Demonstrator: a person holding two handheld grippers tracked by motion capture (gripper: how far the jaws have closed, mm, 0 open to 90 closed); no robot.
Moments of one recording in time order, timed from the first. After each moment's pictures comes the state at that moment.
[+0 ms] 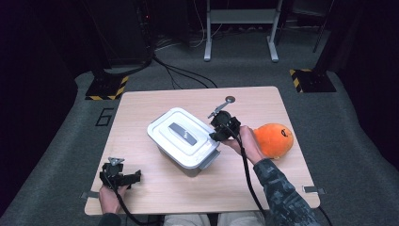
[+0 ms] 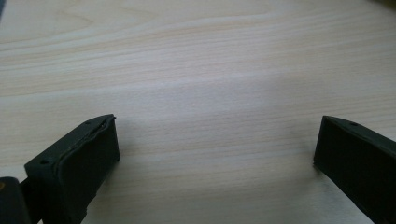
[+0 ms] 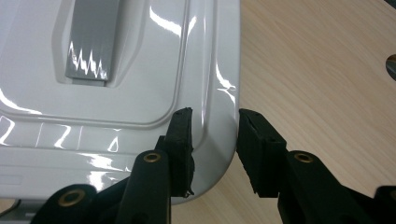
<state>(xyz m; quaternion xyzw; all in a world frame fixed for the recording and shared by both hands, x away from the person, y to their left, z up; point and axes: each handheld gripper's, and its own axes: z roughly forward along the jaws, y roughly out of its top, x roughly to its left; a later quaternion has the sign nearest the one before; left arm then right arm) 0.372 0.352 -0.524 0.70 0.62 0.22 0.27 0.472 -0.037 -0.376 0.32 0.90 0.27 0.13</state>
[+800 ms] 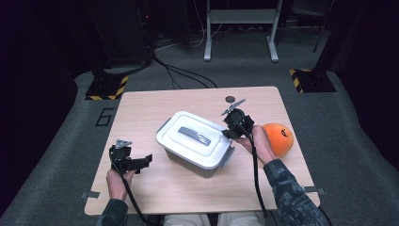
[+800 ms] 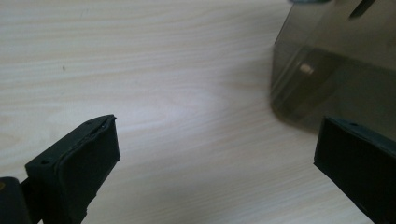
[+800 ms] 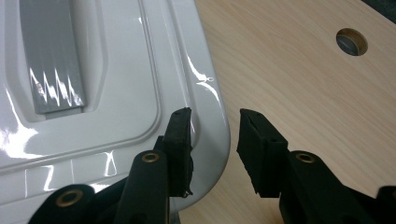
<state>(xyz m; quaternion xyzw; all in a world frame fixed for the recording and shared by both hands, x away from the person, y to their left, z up) 0.396 0.315 -0.457 0.71 0.57 0.19 0.36 0.477 -0.075 -0.376 0.35 0.88 0.26 0.17</state>
